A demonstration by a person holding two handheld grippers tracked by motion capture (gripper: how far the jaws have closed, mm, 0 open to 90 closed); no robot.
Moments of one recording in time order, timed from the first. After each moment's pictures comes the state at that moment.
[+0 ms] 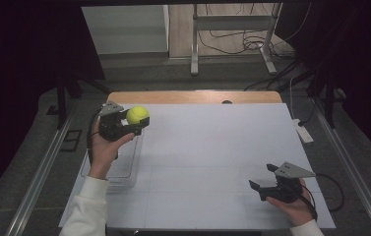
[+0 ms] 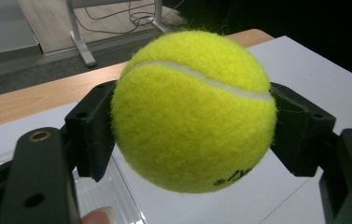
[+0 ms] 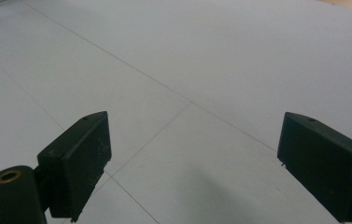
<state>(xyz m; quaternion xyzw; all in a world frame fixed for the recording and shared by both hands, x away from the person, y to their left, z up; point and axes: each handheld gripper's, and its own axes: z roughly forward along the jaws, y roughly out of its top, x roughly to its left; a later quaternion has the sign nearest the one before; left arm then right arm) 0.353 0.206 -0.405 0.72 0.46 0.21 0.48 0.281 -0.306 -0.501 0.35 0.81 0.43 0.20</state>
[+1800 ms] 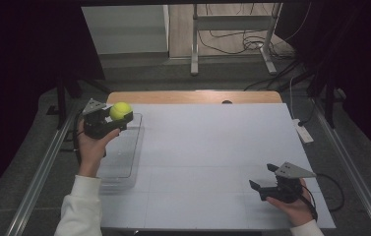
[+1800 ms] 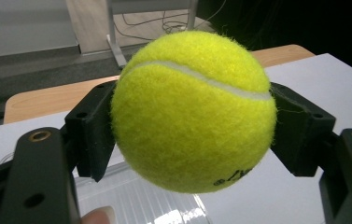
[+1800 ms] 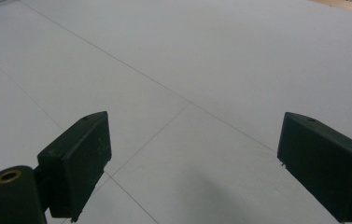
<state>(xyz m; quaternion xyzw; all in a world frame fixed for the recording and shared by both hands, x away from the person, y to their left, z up) 0.355 0.246 -0.410 0.68 0.51 0.24 0.47 0.280 -0.307 -0.500 0.35 0.81 0.43 0.21</state>
